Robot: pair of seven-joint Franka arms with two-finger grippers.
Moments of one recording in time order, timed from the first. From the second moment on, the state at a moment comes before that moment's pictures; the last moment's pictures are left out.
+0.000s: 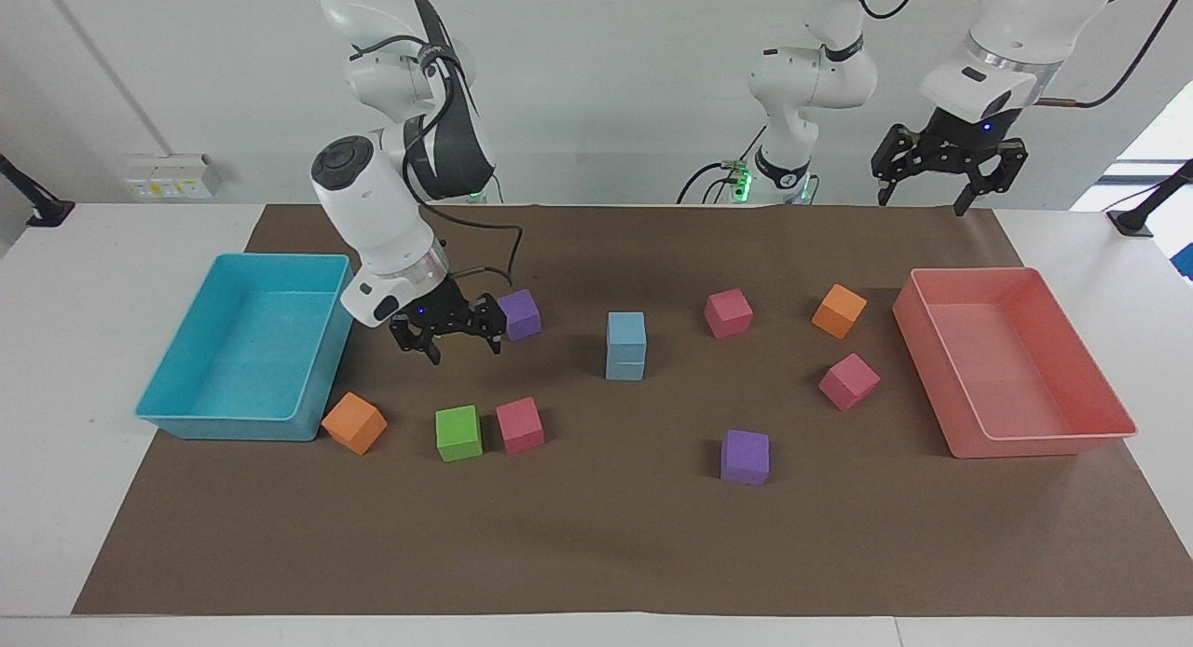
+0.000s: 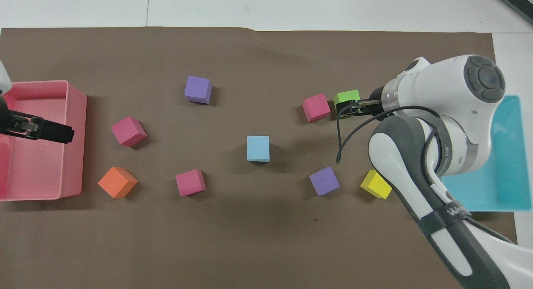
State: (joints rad) left arm -0.19 -0.05 0.05 -1.51 0.01 1.48 0.12; right arm 0.25 0.19 -0.06 -1.81 0.19 2.16 0.04
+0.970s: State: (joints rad) left arm -0.14 -0.03 0.05 -1.51 -0.02 1.47 0.12; right arm 0.03 0.00 -0.07 -1.79 0.03 1.80 0.04
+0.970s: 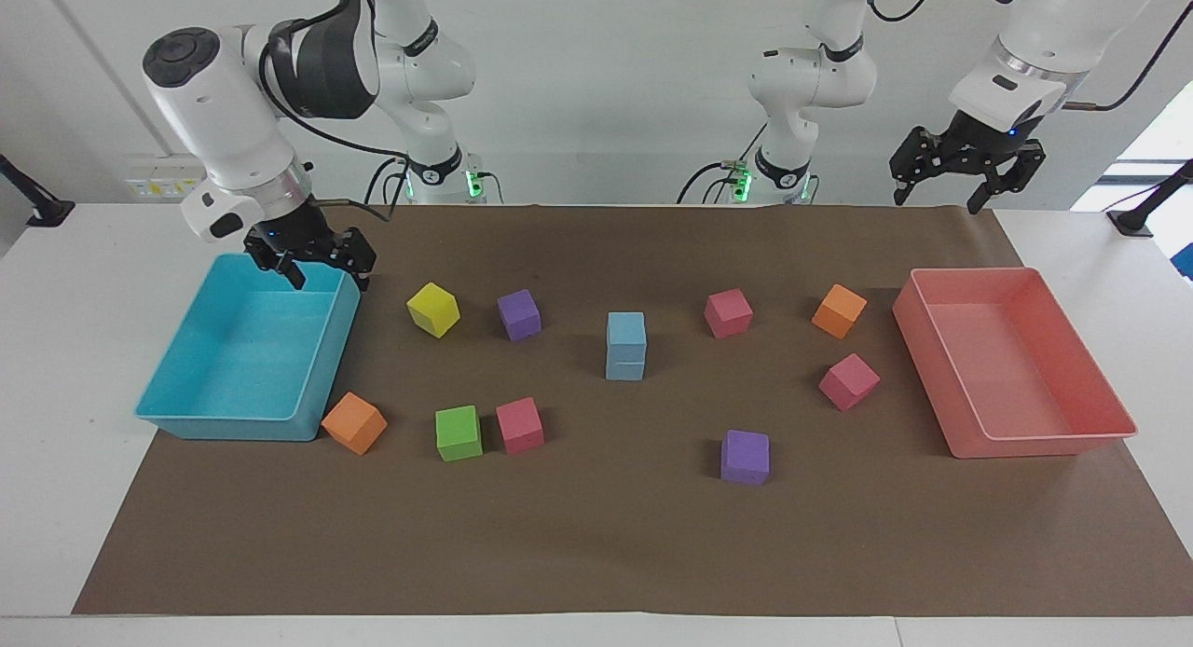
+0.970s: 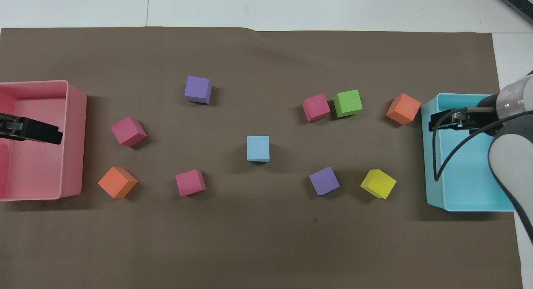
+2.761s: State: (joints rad) left arm -0.12 -0.03 0.05 -1.51 -0.02 1.48 0.12; right arm -0.01 -0.11 -0.06 -1.52 -0.03 1.45 0.01
